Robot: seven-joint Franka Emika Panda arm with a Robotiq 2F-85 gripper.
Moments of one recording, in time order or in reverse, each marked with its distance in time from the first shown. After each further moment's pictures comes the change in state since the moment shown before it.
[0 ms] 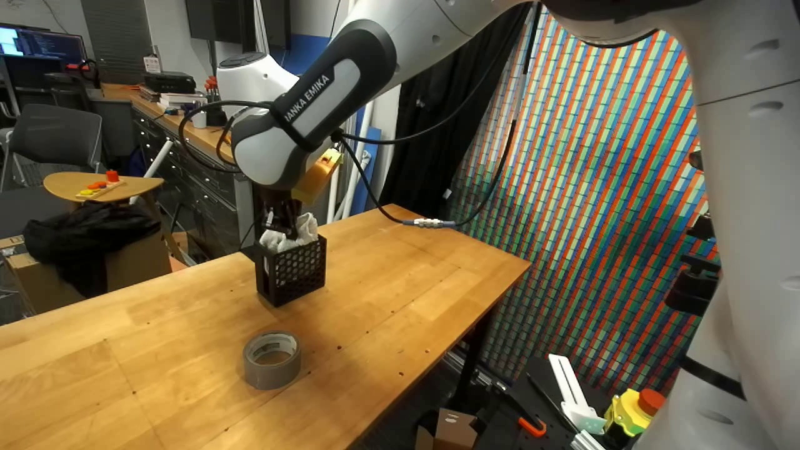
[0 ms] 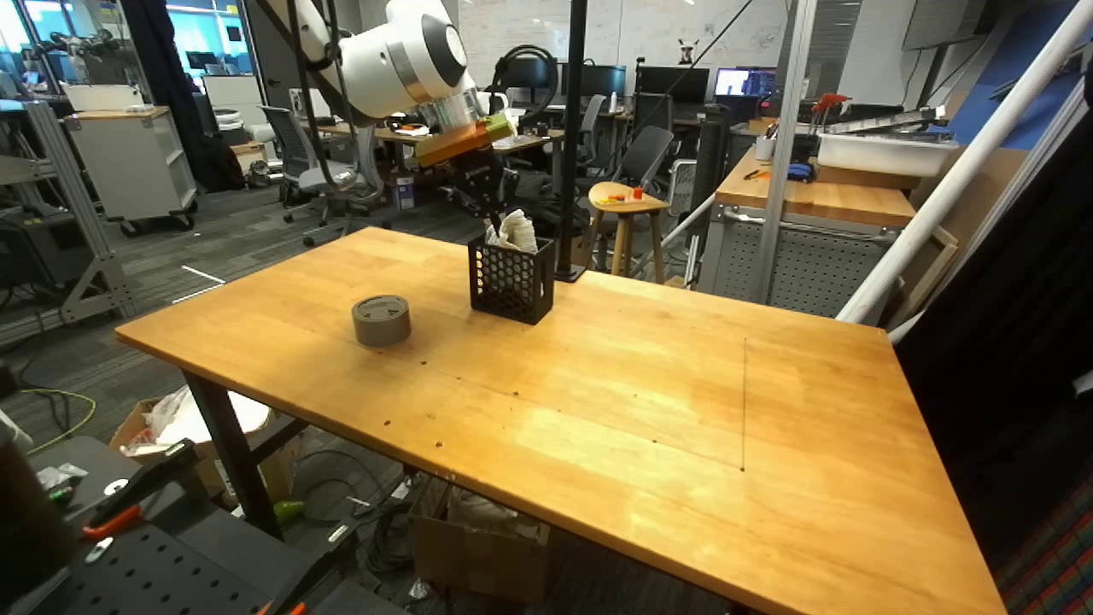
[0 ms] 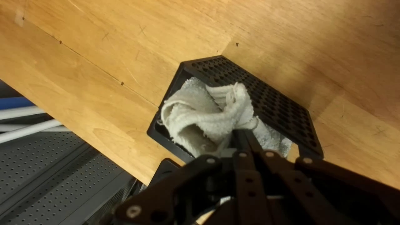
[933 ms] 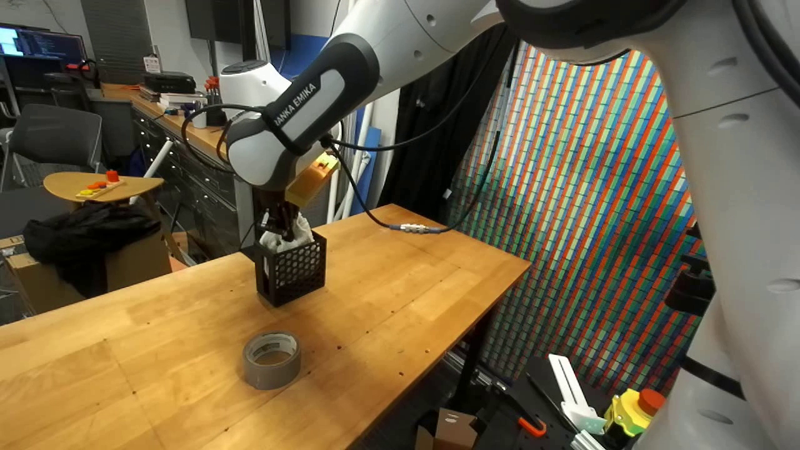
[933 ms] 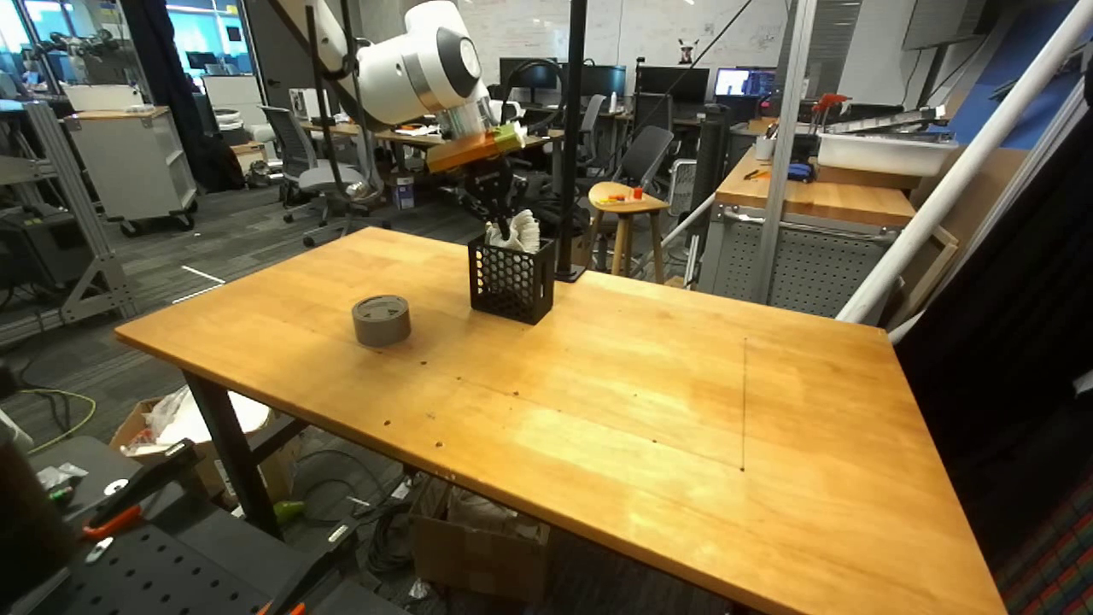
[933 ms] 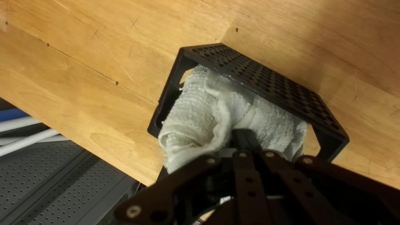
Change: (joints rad) arm -0.006 0.076 -0.010 0.090 0.062 -0.005 0.014
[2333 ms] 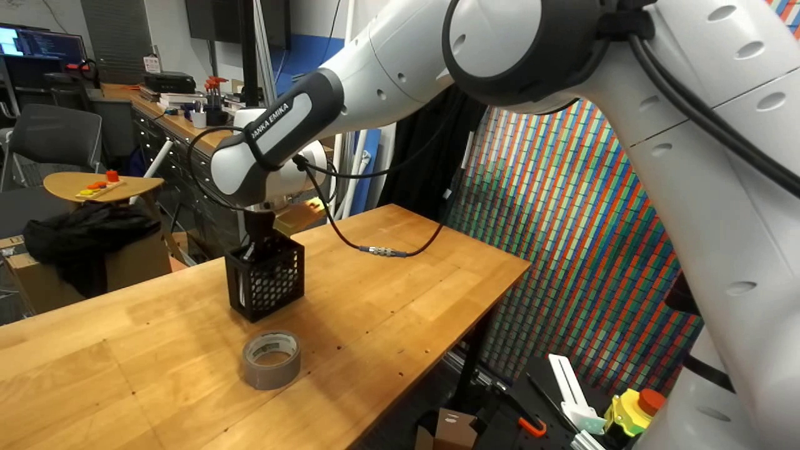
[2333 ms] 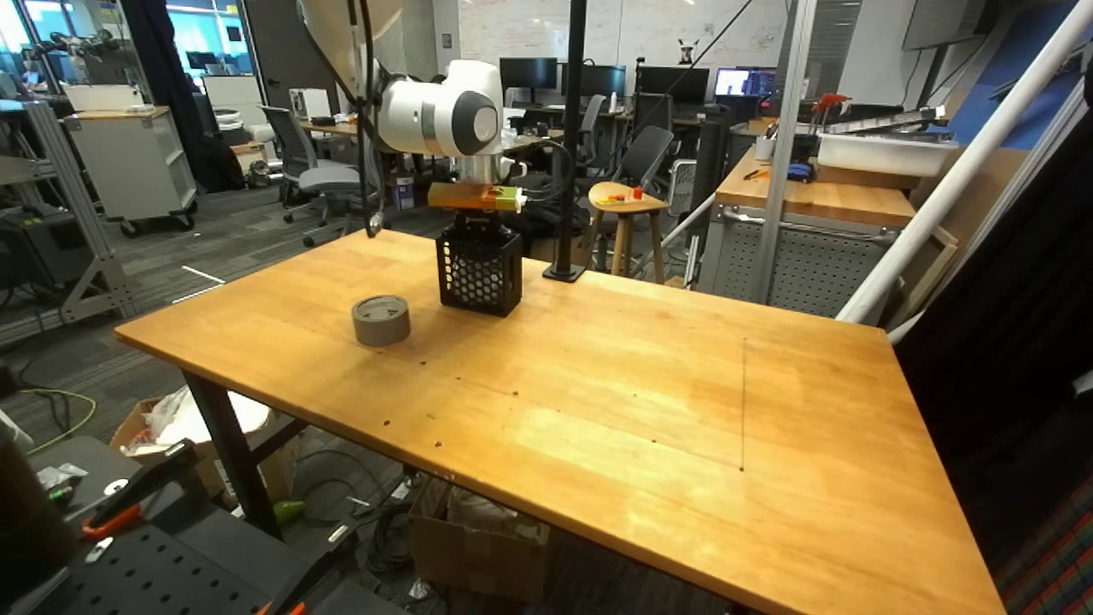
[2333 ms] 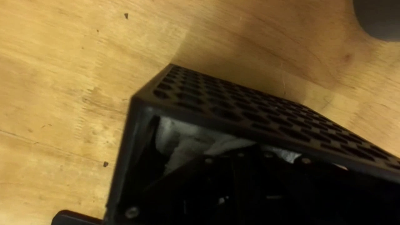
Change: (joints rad) arm -0.090 0.188 0.109 0.139 0.326 -0.059 -0.188
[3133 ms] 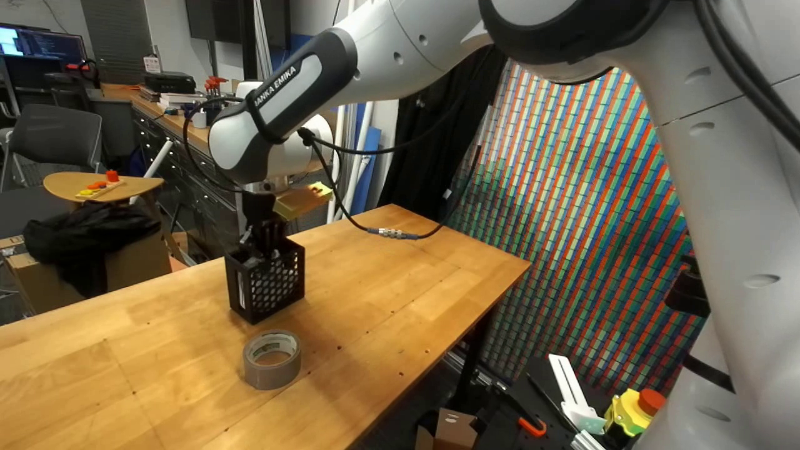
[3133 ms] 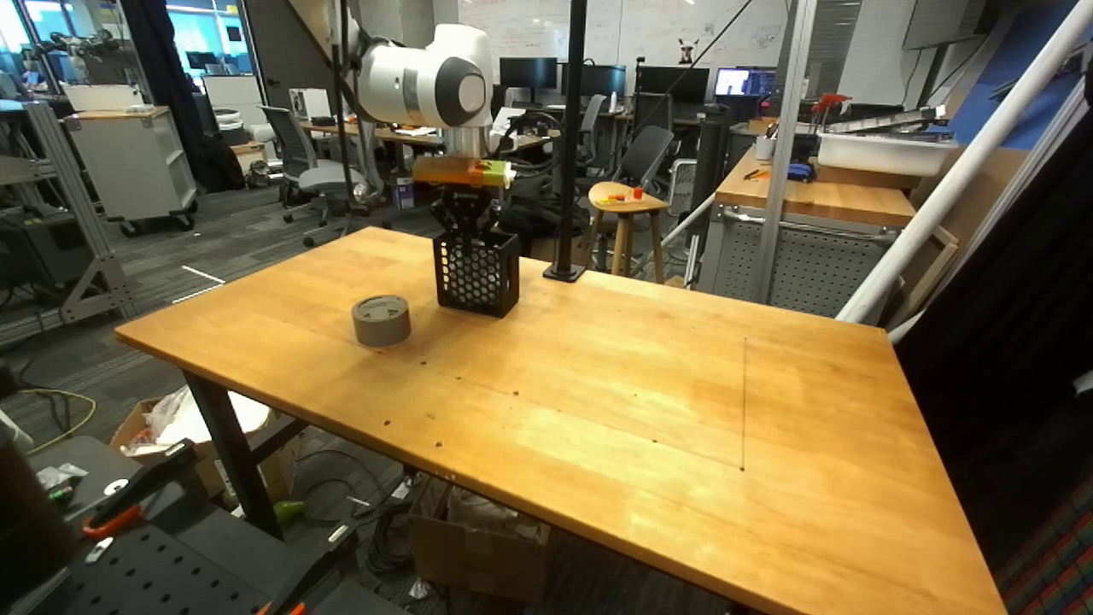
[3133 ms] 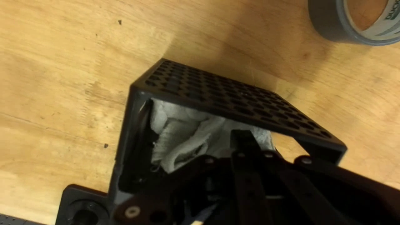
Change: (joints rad) arm 0.004 -0.143 0.008 -0.123 0.032 0.025 0.000
